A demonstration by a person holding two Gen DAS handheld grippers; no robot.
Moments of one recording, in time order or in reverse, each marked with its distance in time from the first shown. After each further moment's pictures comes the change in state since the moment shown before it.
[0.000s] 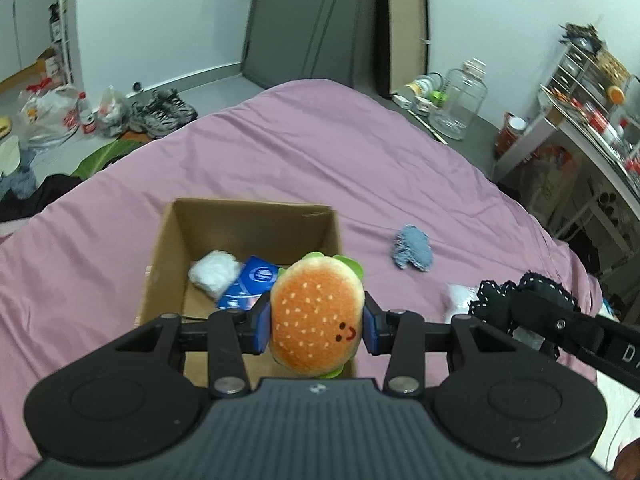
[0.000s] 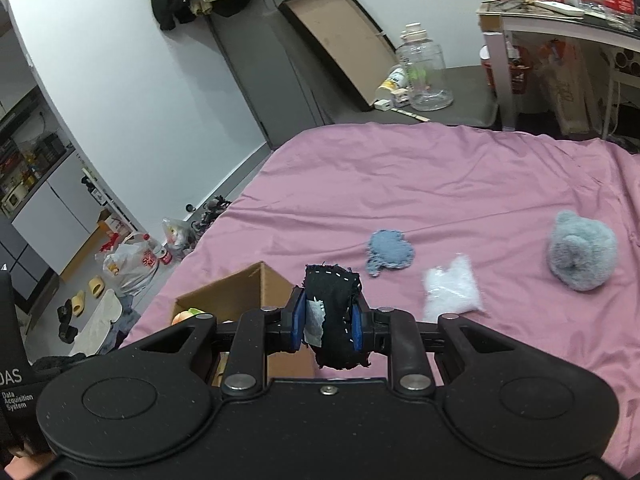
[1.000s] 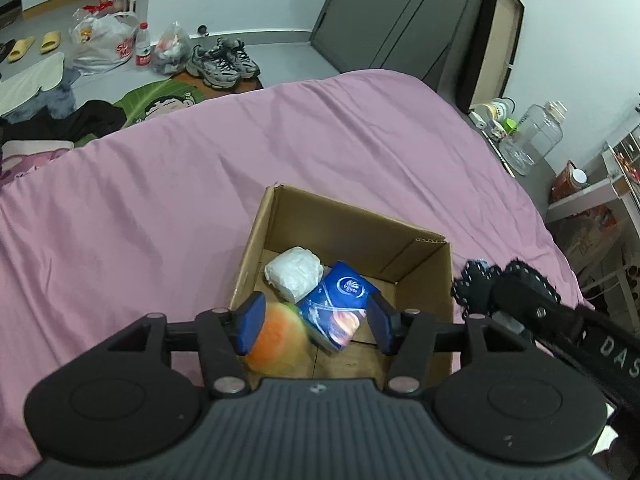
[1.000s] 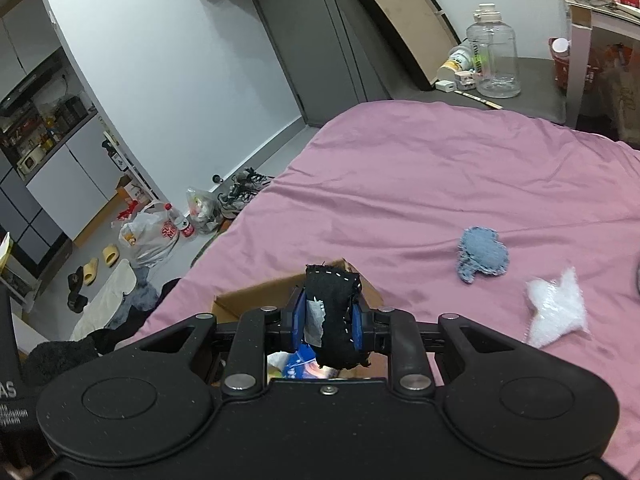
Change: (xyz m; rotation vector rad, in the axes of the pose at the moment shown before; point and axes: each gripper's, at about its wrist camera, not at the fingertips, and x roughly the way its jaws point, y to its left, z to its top) left arm 0.026 0.079 0.020 -0.247 0.074 0.047; right arm 0.075 0.074 0.005 -0.083 0.067 0.062
